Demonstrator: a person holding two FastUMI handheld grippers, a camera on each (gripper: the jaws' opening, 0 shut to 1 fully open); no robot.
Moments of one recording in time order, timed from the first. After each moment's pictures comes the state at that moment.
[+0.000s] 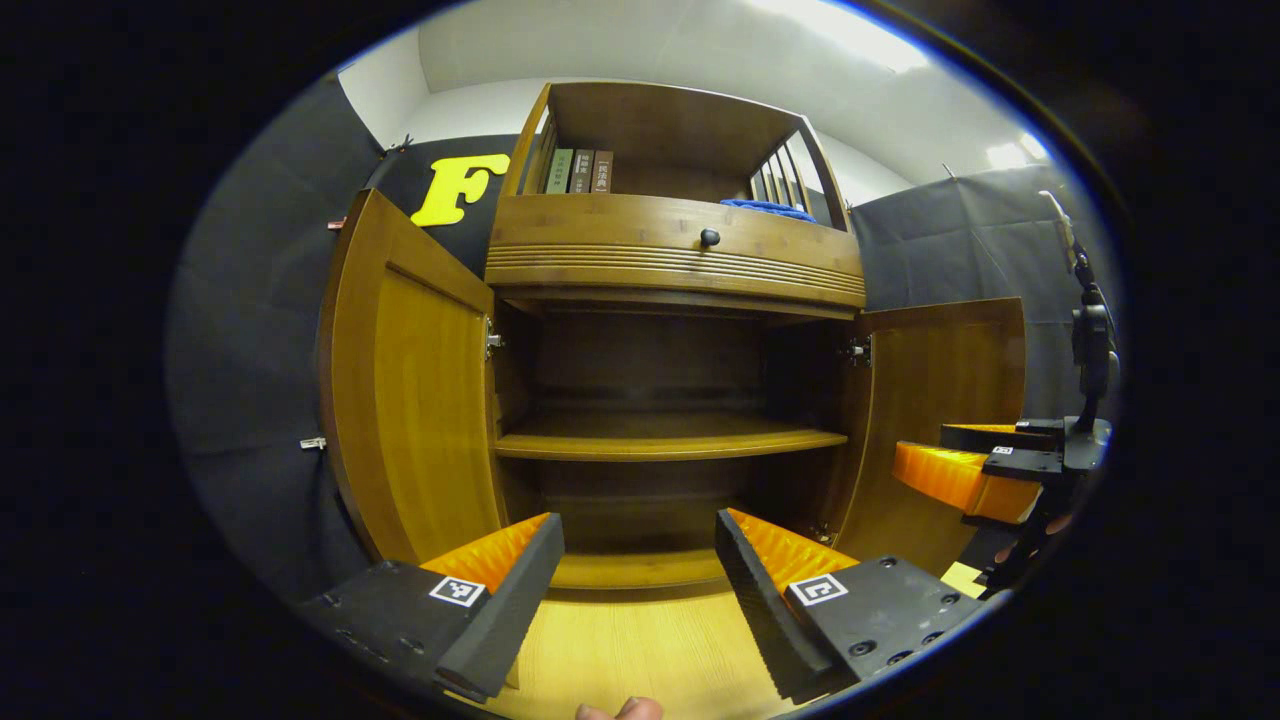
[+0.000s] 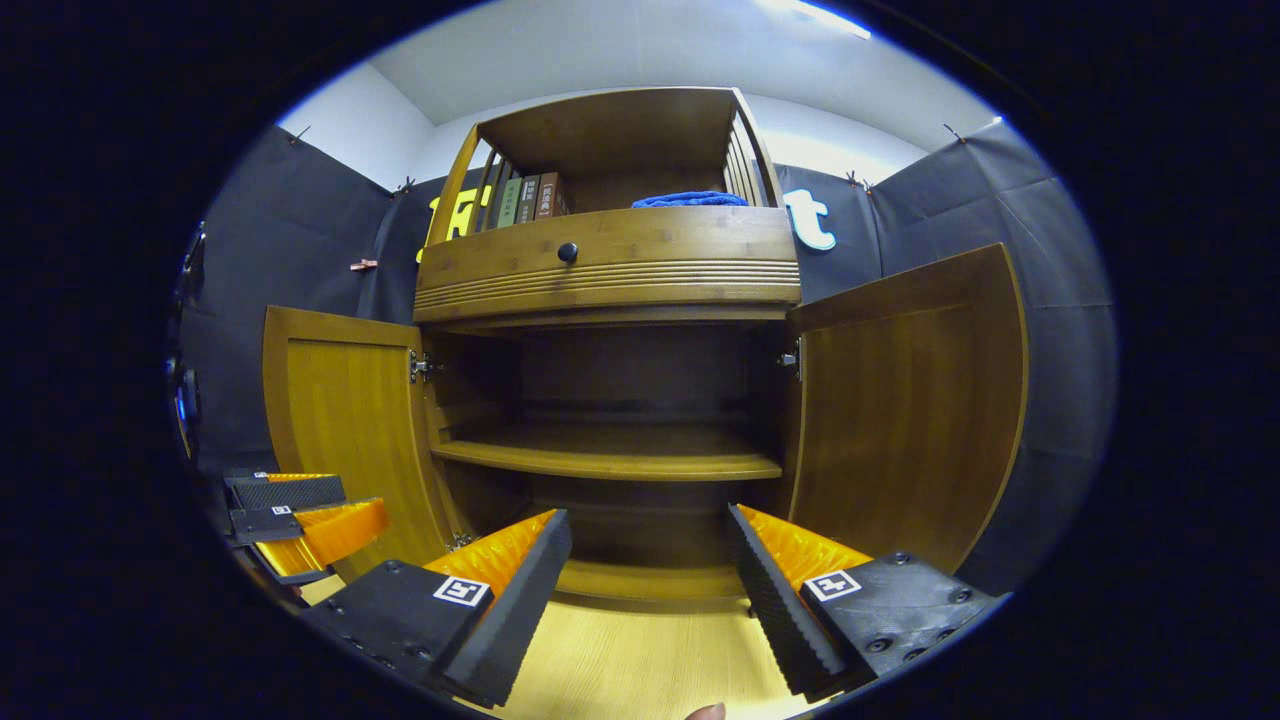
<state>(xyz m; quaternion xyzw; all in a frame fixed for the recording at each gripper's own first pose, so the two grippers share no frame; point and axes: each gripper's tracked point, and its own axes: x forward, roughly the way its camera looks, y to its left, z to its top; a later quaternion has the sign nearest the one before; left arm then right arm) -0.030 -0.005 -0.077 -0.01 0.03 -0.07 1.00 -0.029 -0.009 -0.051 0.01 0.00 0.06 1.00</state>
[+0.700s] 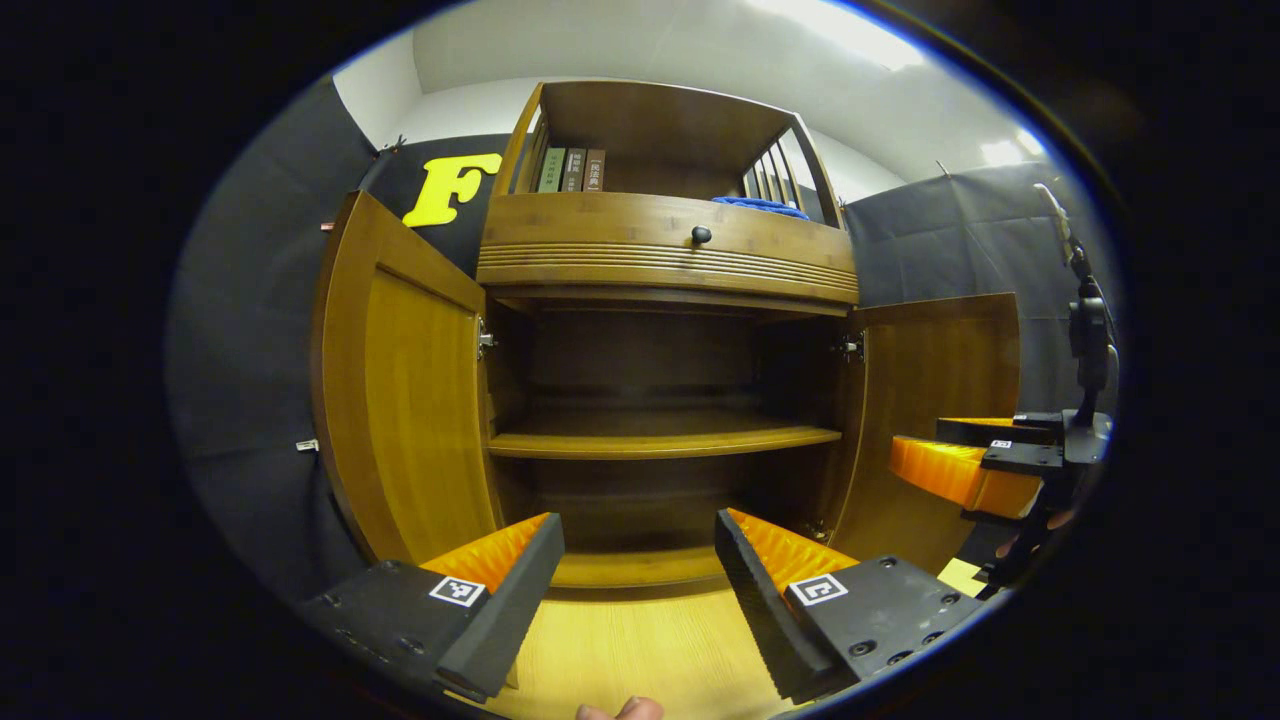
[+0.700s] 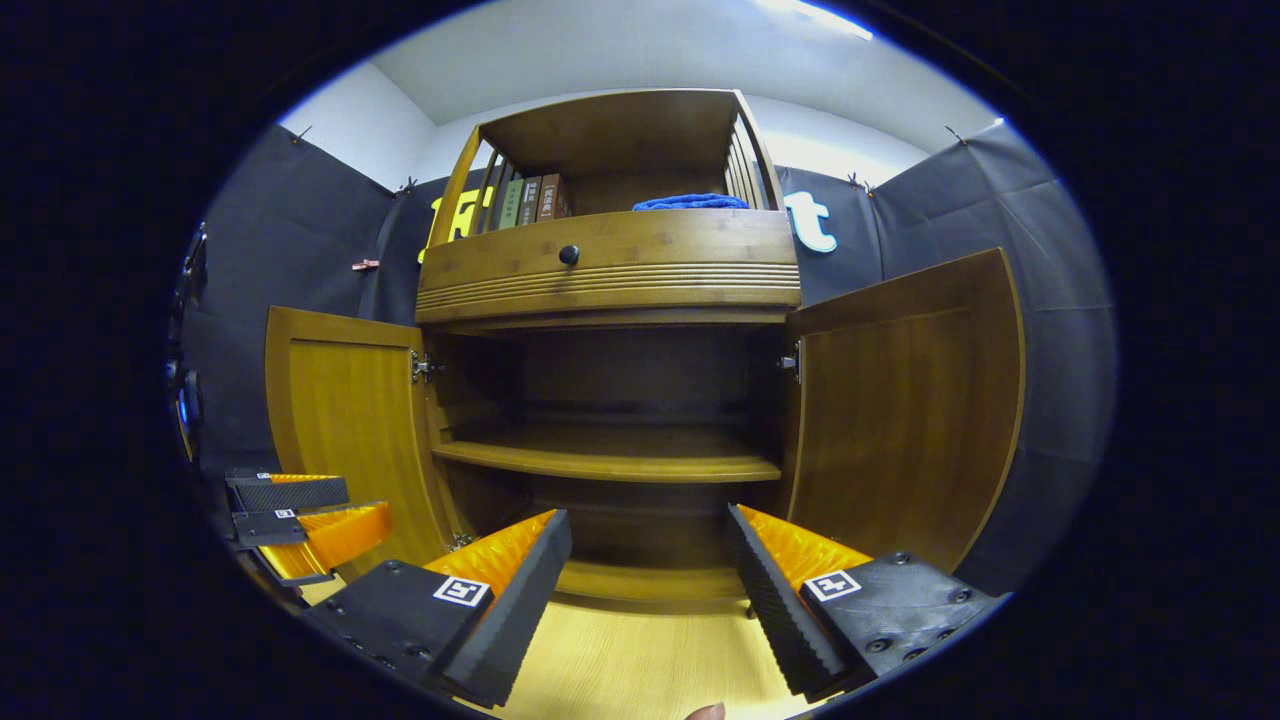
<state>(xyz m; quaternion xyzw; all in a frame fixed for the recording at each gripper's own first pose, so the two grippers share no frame) -0.031 -0.008 -0.078 0.00 0.03 -0.07 1.00 -0.033 -0.010 -0.050 0.01 0.00 0.07 1.00</state>
